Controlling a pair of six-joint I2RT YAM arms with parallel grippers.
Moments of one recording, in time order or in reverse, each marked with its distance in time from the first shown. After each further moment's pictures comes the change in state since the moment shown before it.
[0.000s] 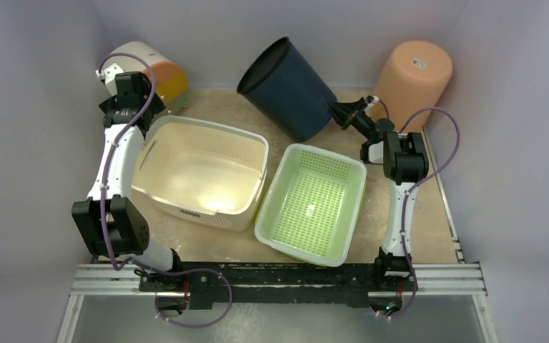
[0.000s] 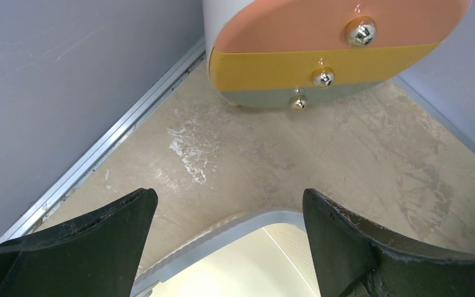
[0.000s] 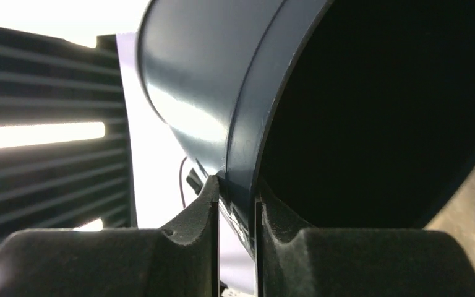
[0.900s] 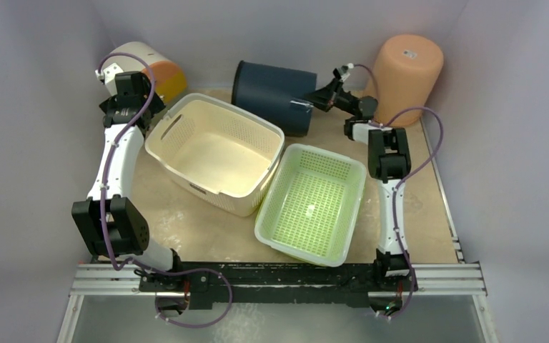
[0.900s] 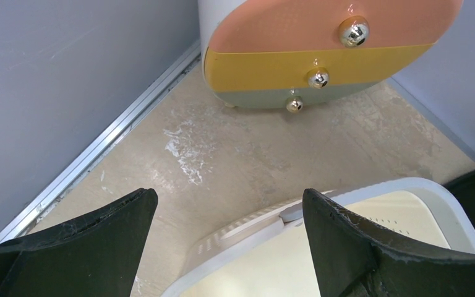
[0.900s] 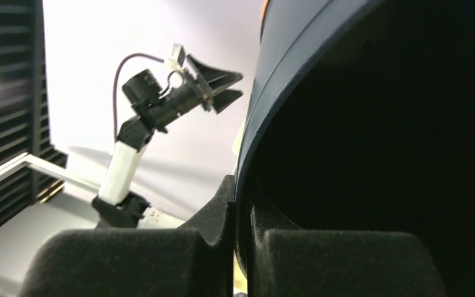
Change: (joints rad) left arm 0.000 0.000 0.000 0.008 0.008 -0.014; right arm 0.075 0.092 0.420 -0.087 -0.225 -0.215
